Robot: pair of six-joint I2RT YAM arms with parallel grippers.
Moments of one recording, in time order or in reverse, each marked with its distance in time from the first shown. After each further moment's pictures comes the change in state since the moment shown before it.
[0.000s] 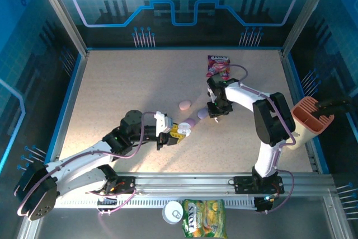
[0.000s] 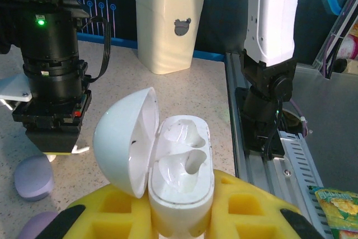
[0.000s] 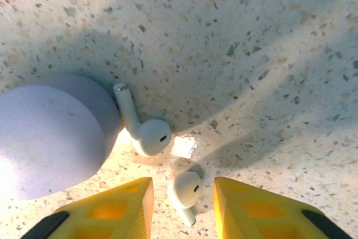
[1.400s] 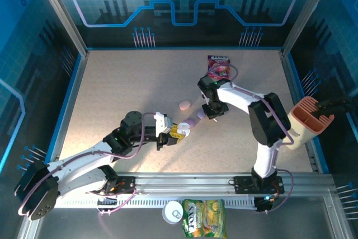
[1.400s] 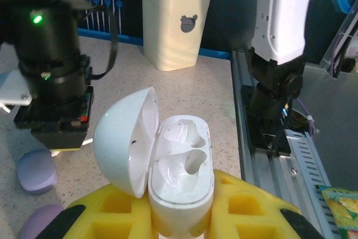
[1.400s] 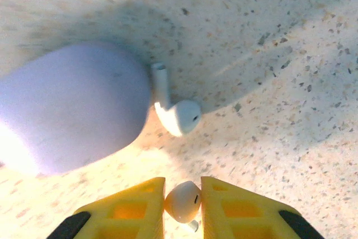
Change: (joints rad) left arm 0.006 0.008 -0.030 0.041 -0.027 -0.007; right arm 0.095 -0.027 0.032 -0.064 0.090 0.005
